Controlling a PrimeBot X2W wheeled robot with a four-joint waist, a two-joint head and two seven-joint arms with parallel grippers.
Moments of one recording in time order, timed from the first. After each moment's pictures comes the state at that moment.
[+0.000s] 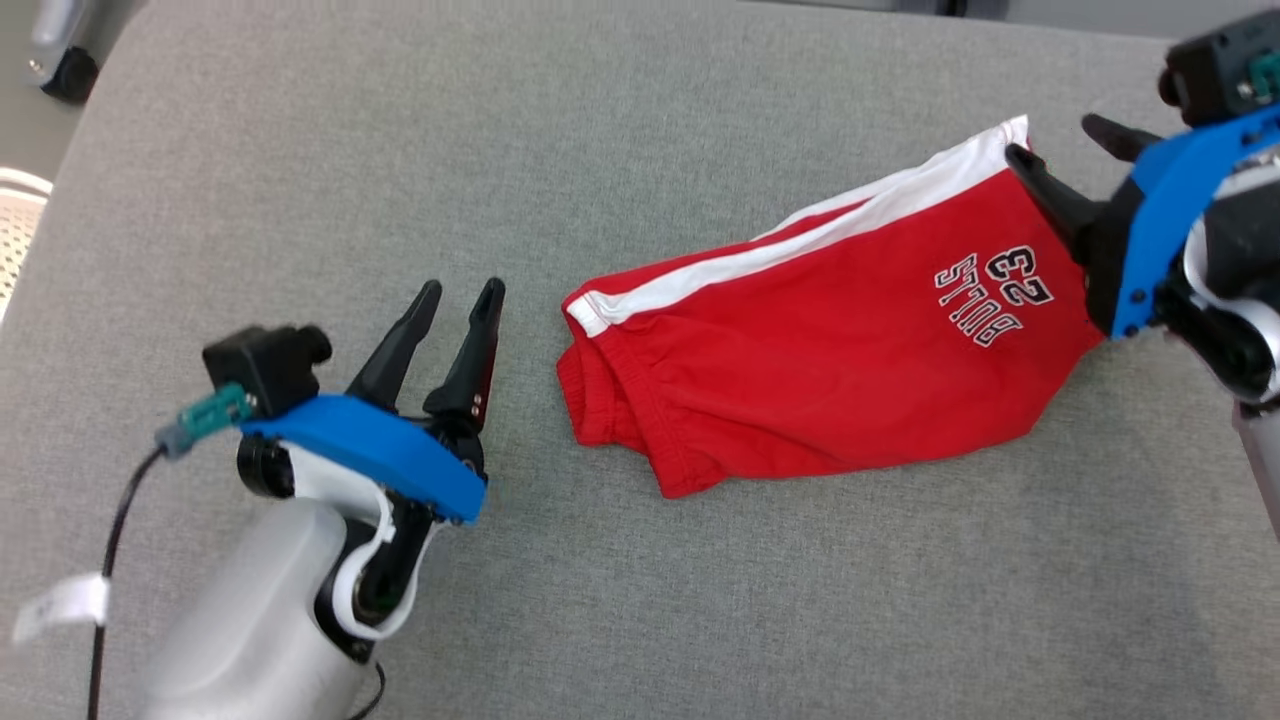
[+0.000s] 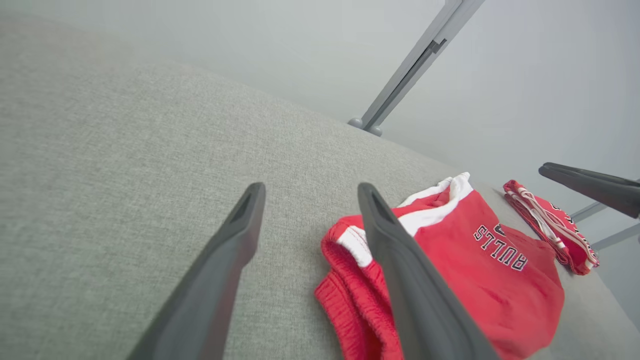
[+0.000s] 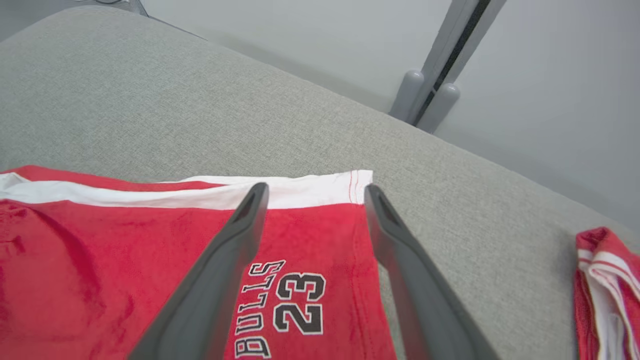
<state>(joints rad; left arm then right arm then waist) -0.53 0.35 -0.62 0.30 -1.05 -0.04 -0.09 -0.81 -0.45 0.28 0.31 0.46 0.13 0.60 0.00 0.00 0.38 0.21</state>
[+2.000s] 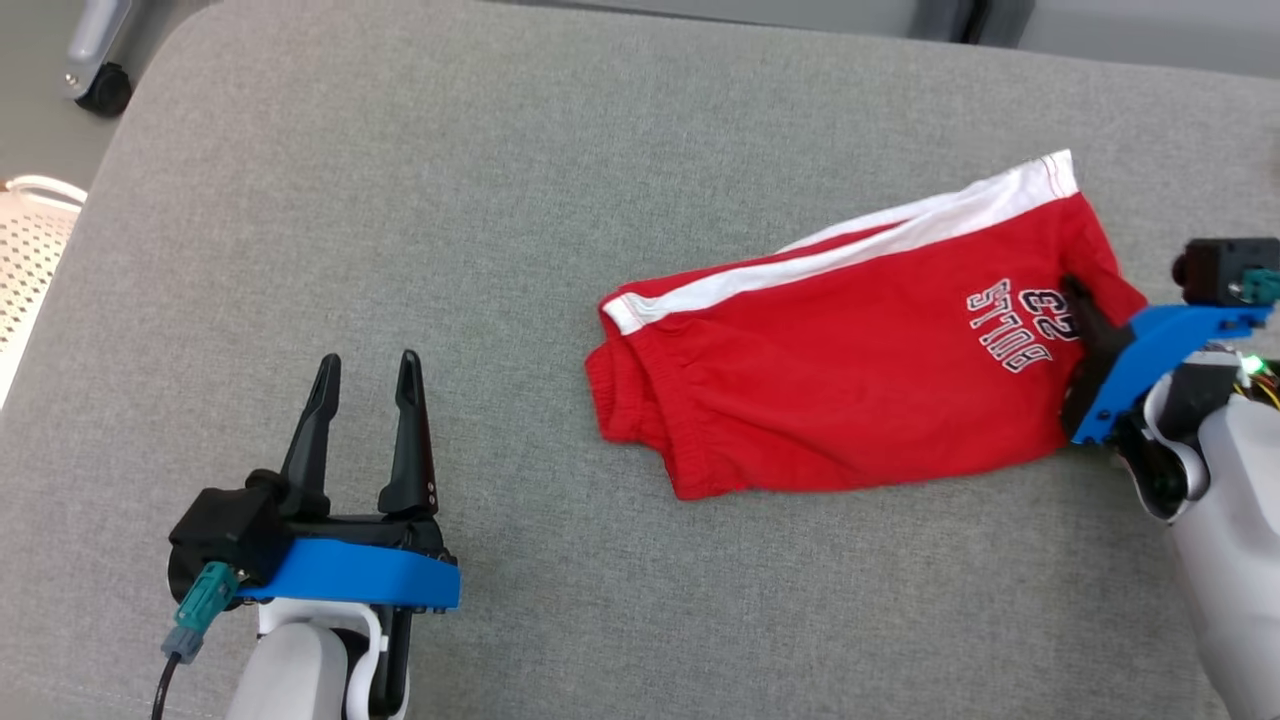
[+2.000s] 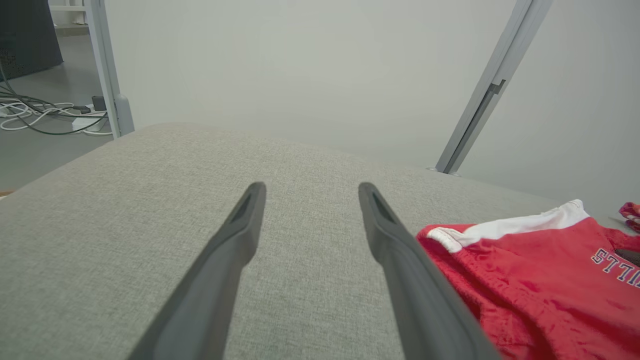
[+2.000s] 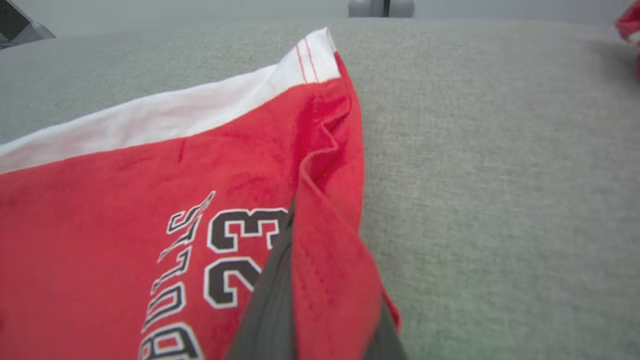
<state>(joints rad) -0.19 0.05 -0.10 0.22 -0.32 -0.13 -0.26 -0.72 -0.29 0.12 0.85 0.39 0.13 0.10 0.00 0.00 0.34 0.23</state>
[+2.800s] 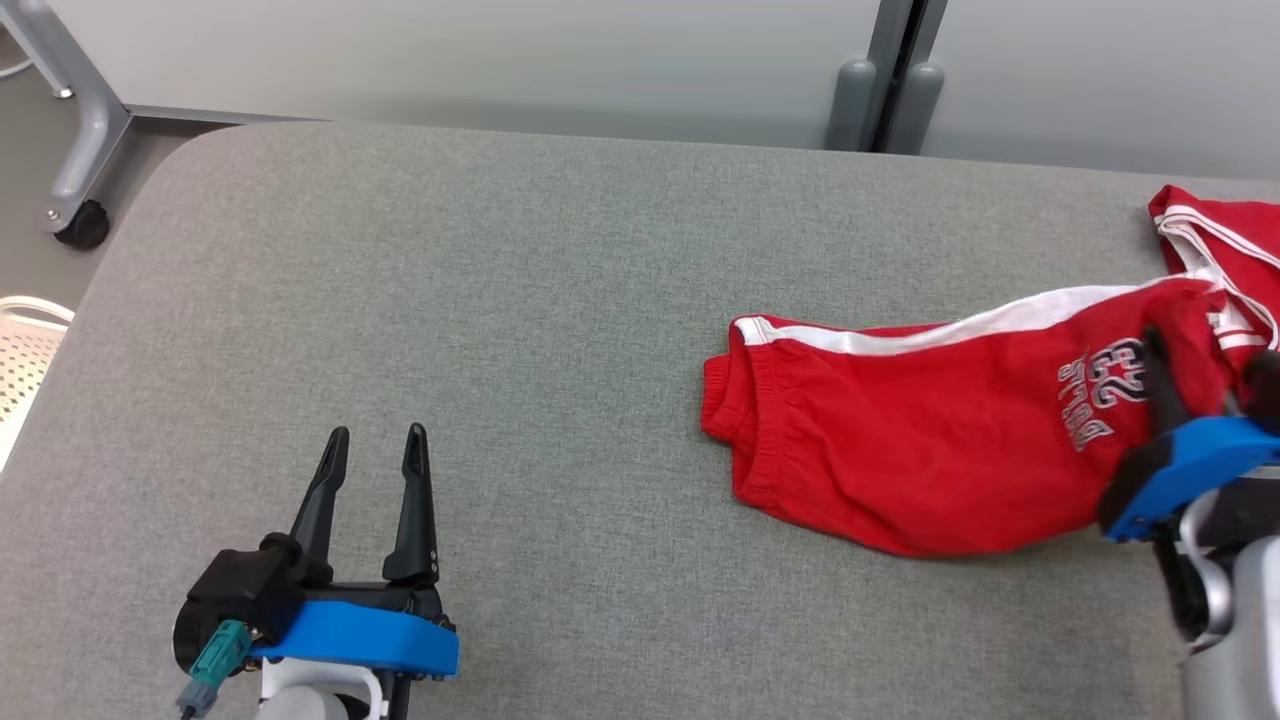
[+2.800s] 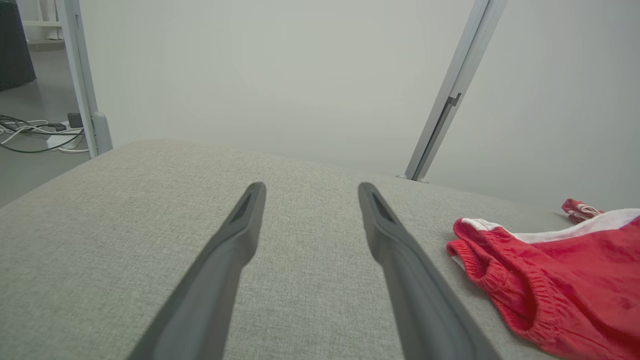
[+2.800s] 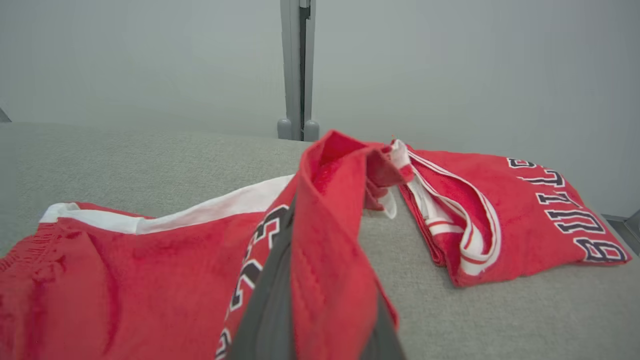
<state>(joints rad) -0.10 0.07 -0.11 0.22 -0.30 -0.13 -0.26 -0.35 -0.14 -0.24 0.30 0.04 0.13 0.10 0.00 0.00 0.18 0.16</state>
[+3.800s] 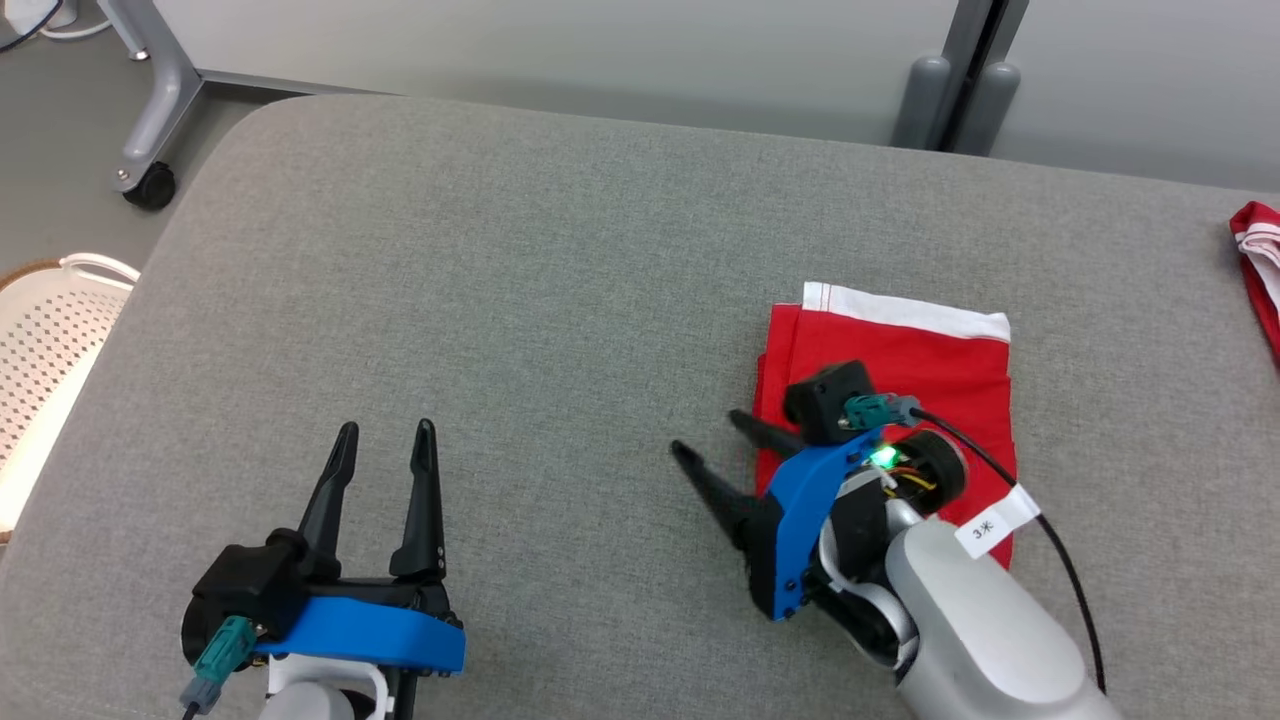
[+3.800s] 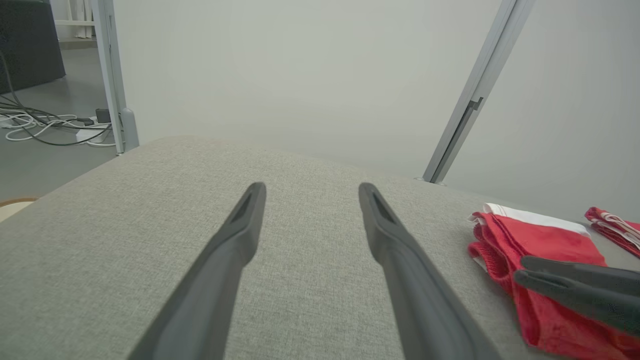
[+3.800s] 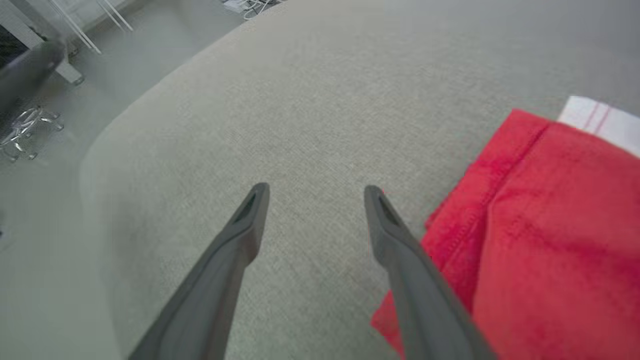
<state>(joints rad) -0.11 0.07 -0.14 0.22 -0.32 -0.13 -0.26 -0.52 -0.05 0.43 0.52 0.31 0.13 0.26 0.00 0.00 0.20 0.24</state>
